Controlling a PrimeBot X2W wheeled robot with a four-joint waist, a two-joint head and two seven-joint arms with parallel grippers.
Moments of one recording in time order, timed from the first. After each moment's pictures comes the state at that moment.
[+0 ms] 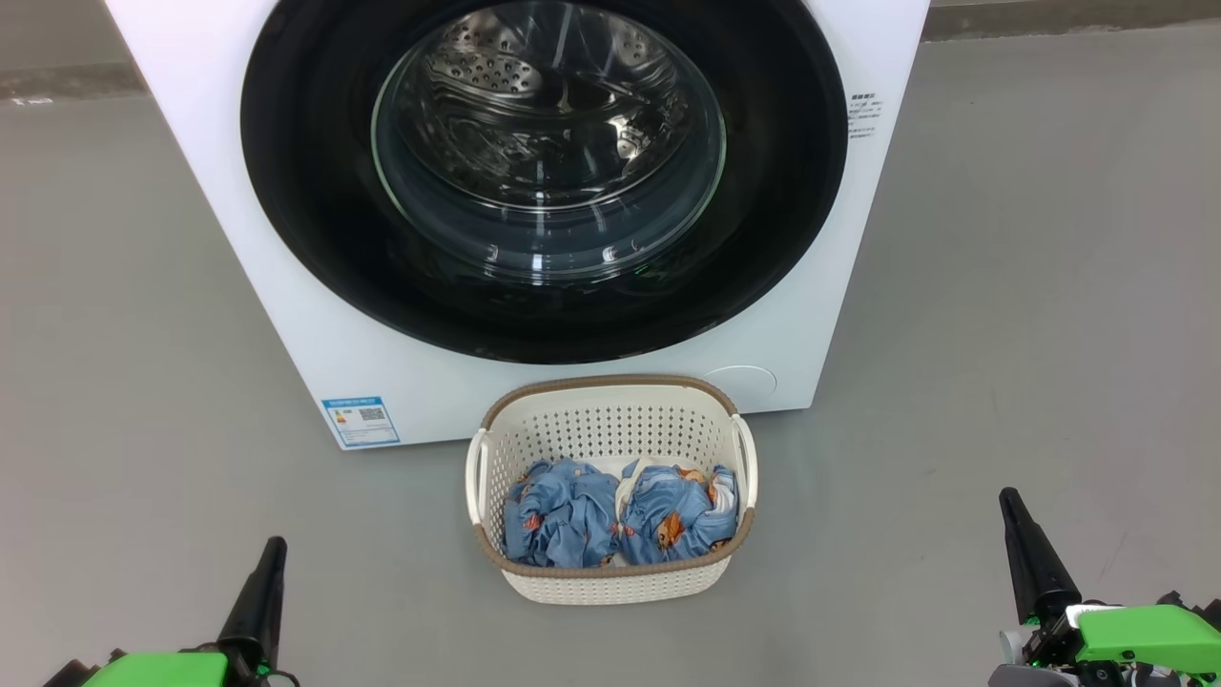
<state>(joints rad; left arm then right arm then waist) -0.07 0.04 0.08 0.27 -1.62 -0.13 0.11 -0.07 -0.05 -0.14 0.27 1.61 0.13 0.11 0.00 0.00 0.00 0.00</state>
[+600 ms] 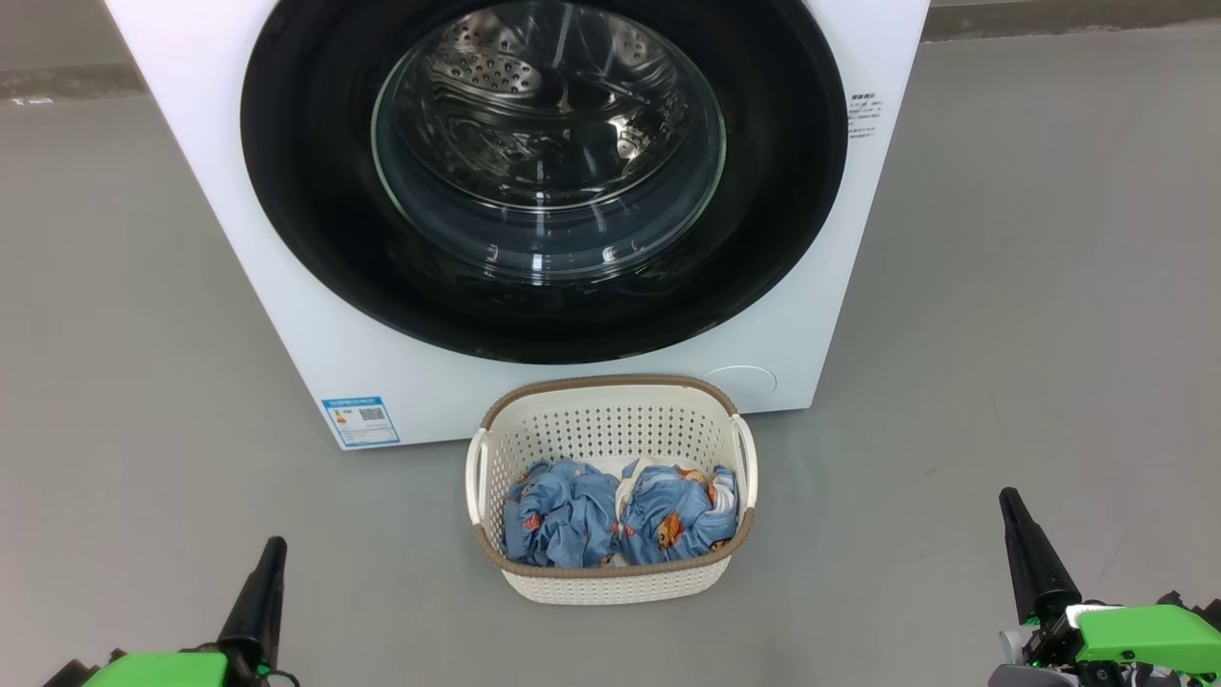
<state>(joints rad) -0.07 0.04 0.08 0.27 -1.62 -0.13 0.11 -0.07 -0.05 -0.14 0.27 1.61 0.13 0.11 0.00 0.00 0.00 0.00</state>
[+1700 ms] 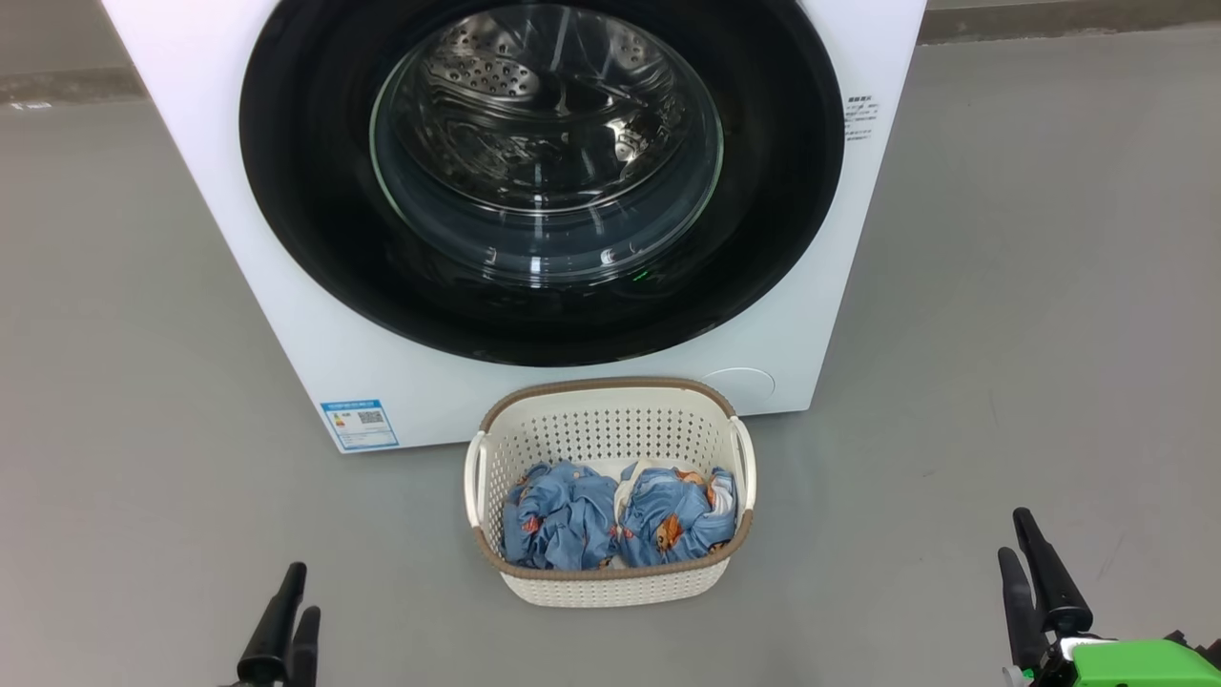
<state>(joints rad) -0.02 0.02 0.04 0.31 -1.62 -0.13 0.06 -0.02 -0.03 -0.14 0.29 1.56 0.13 0.06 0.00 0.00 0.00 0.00</state>
